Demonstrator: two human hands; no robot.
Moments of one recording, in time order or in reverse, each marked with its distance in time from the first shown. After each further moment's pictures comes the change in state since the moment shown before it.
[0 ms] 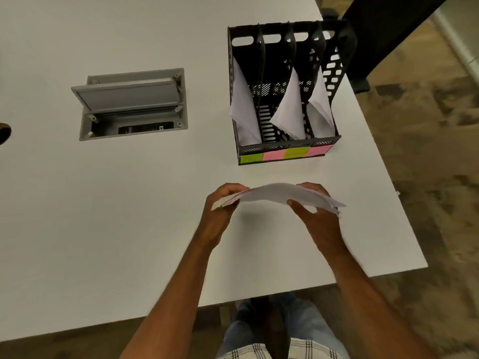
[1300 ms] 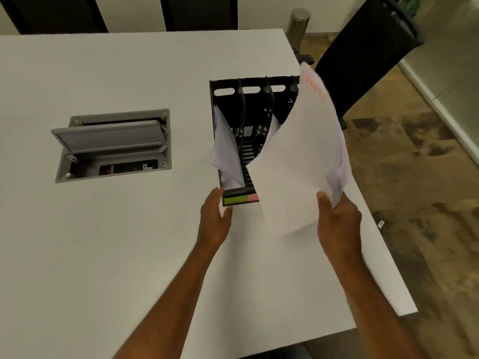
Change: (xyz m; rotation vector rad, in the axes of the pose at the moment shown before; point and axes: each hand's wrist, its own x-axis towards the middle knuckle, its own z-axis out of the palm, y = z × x) left_hand 0.104 0.006 0.034 0.404 0.142 0.153; right_hand 0.079 -0.085 -0.037 -0.290 0.379 0.002
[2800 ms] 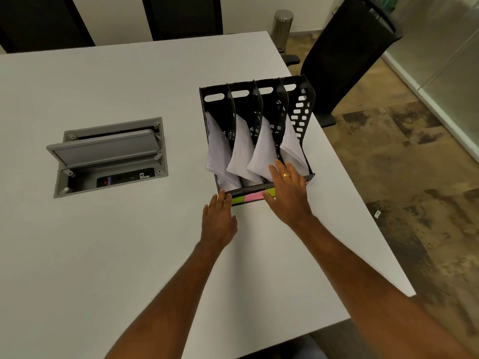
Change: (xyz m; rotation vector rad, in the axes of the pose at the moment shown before) left_hand 0.014 -0.002 0.012 0.669 -0.248 0.100; right_hand 0.051 0.043 0.091 -0.797 -0.417 -0.355
